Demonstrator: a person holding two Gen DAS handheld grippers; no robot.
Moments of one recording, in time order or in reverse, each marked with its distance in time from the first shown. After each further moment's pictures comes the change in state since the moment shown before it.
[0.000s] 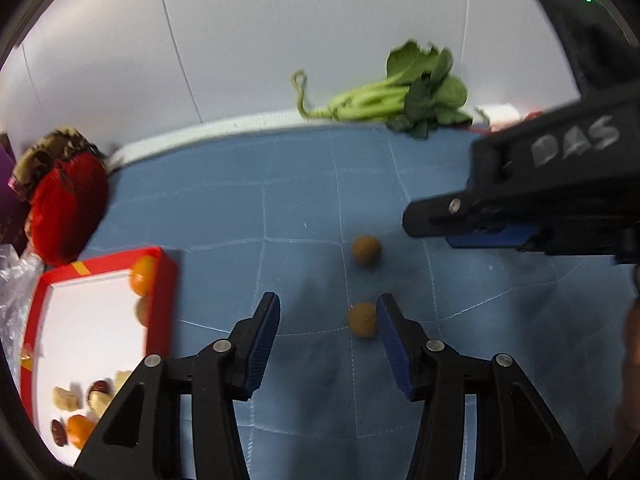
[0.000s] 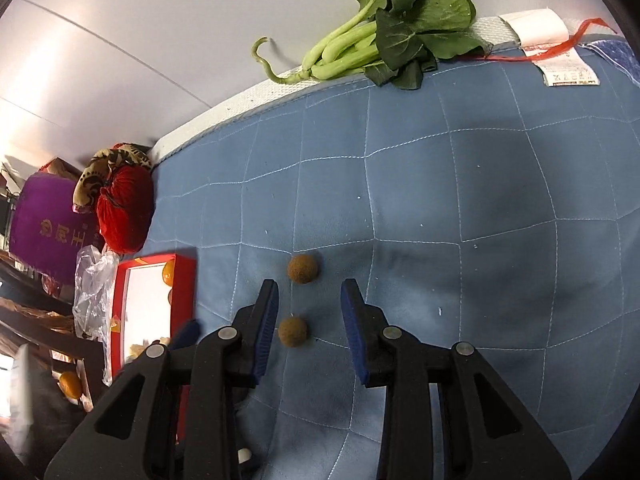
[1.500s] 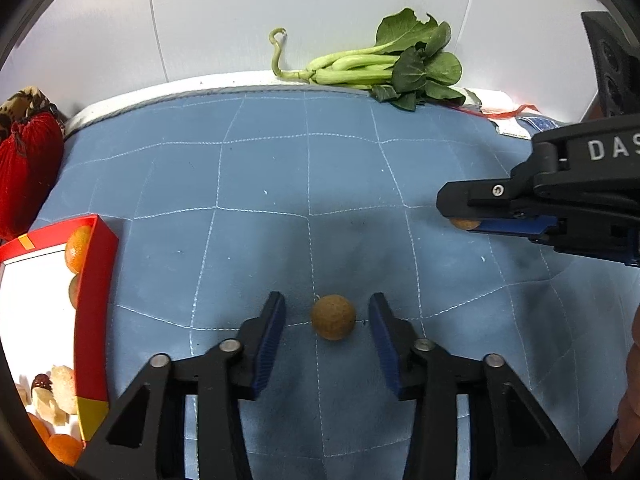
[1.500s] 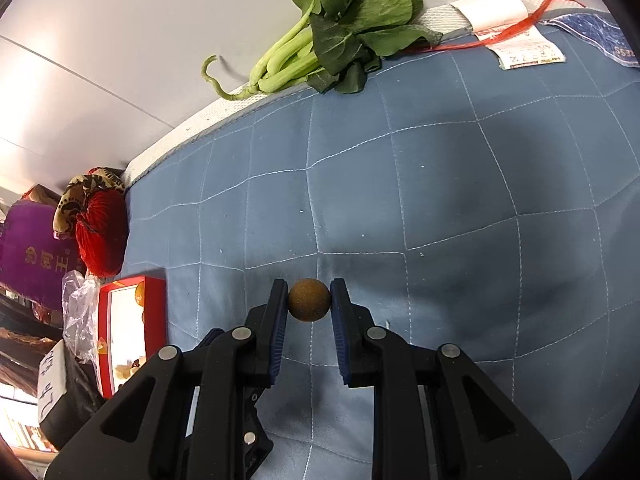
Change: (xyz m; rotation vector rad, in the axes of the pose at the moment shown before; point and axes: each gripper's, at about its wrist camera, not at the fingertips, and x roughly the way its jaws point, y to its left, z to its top) left arm 0.034 0.008 -0.005 -0.046 0.078 -0.141; right arm 0.000 -0.034 0.007 0.072 -0.027 -0.060
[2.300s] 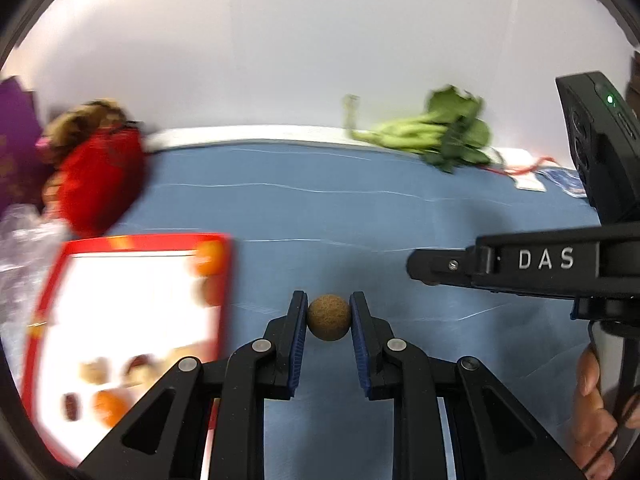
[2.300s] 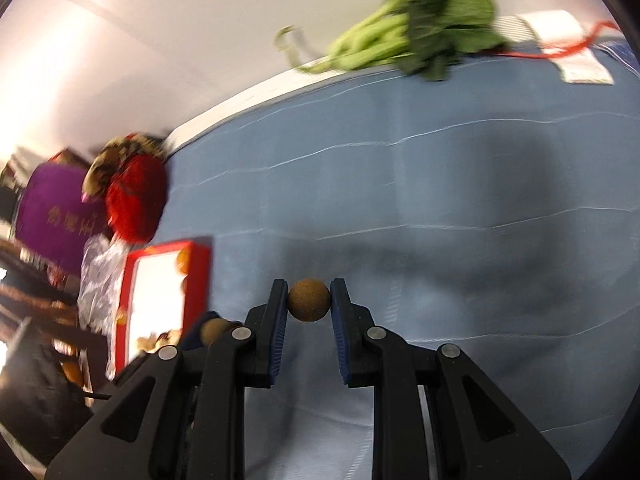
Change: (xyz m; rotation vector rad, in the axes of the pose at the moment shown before) left arm -0.090 0.046 -0.016 -0.078 -0.150 0.145; right arm 0.010 0.061 -0.030 -0.152 0.035 0.110
